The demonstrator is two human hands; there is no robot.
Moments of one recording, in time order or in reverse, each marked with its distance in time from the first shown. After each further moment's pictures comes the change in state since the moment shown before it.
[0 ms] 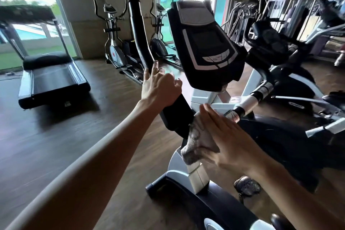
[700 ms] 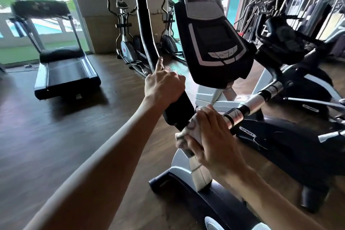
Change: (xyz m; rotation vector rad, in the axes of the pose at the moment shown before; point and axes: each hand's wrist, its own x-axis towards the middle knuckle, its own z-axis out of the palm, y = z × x) left_hand -0.012 0.015 -0.002 0.119 -0.006 -0.110; right_hand 0.010 -0.026 0.030 0.076 0.287 0.021
